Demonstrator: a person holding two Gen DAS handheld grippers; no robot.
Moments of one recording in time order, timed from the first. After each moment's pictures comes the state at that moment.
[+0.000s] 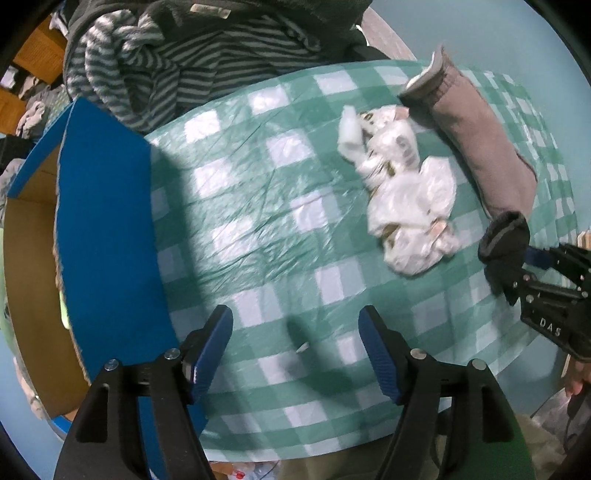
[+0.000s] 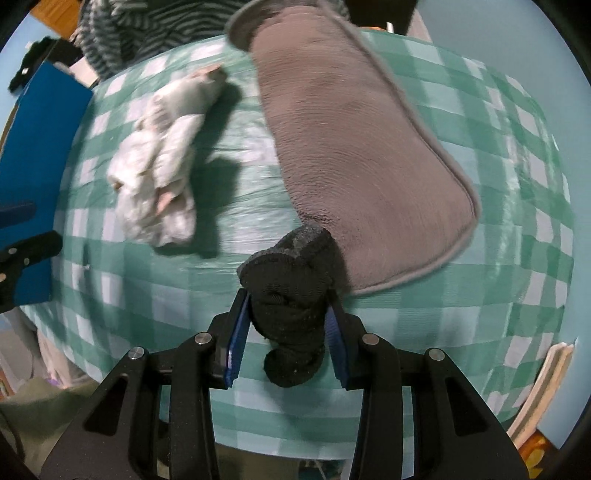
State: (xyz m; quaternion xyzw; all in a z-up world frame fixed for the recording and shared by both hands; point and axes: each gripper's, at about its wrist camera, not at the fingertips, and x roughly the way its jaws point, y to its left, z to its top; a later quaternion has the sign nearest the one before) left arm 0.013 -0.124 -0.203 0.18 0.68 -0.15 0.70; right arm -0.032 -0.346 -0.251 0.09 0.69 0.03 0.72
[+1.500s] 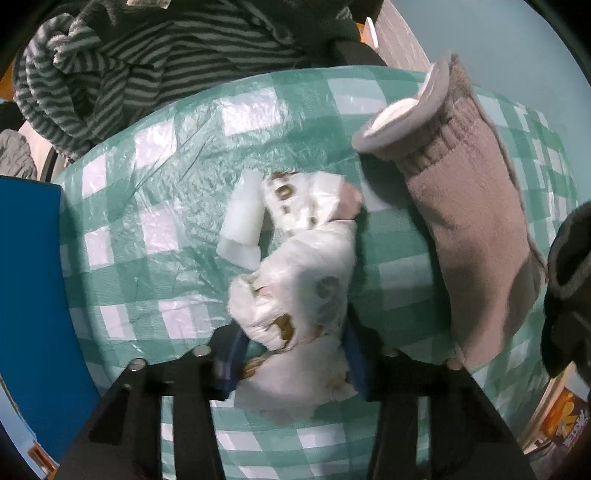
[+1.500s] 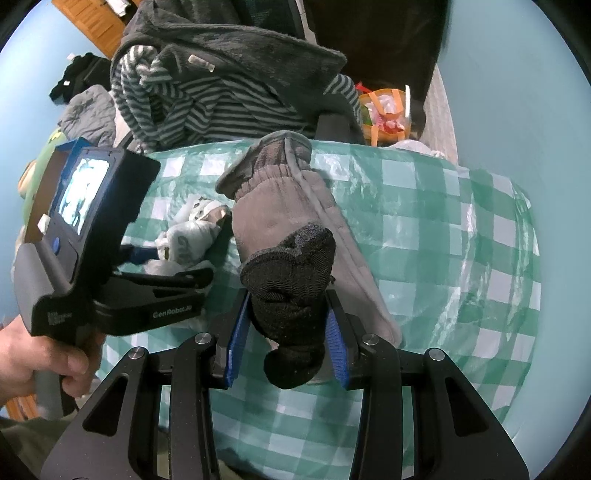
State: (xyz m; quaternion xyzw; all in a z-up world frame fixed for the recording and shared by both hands) left arm 0.060 -0.229 -0.258 0.13 0.72 -0.11 0.68; right arm 0.032 -0.361 -0.181 0.09 0.62 0.11 0.78
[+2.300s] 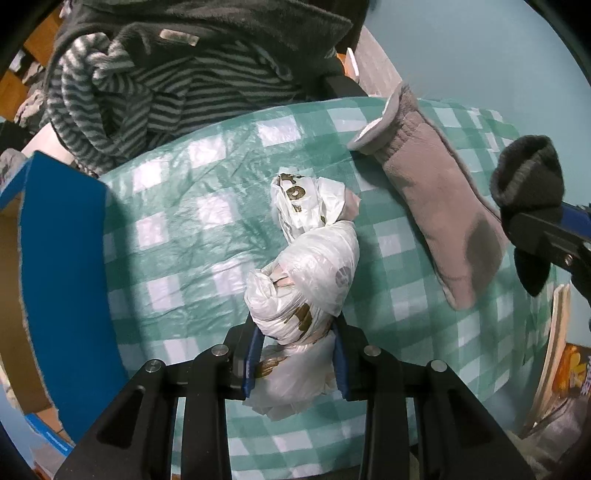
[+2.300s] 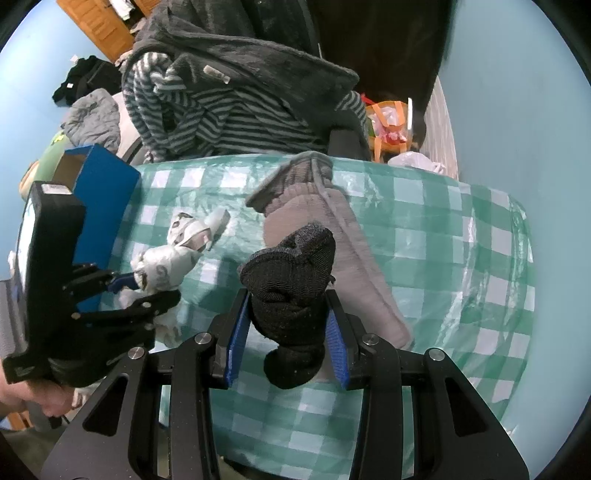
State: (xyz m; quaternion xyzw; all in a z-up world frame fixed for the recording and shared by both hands) left arm 0.032 -0.176 -0.195 0.13 0.67 -0.15 0.72; right arm 0.029 -0.335 -0.153 0.09 0.60 0.10 0.79
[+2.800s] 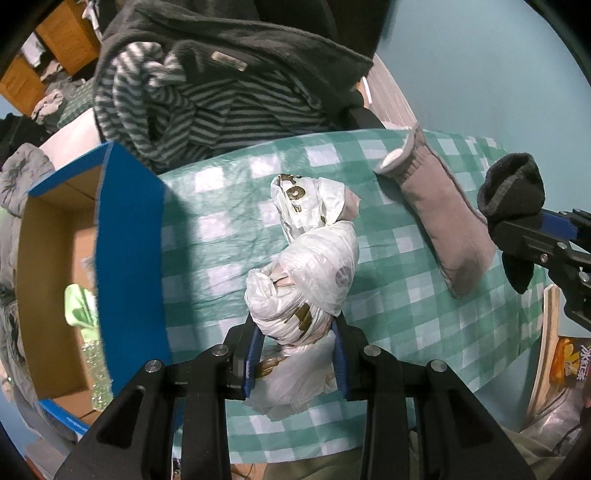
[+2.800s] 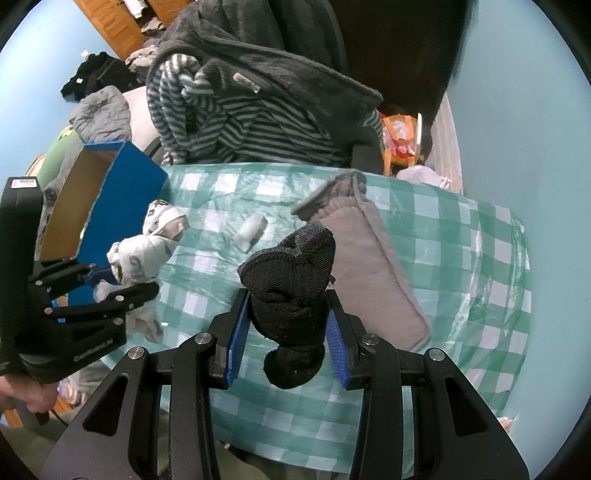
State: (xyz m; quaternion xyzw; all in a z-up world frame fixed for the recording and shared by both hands) left arm 0.024 -0.126 -0.143 0.11 0.64 -0.14 0.75; right arm 0.024 -0.294 -0.119 0.07 0.59 0.11 0.80
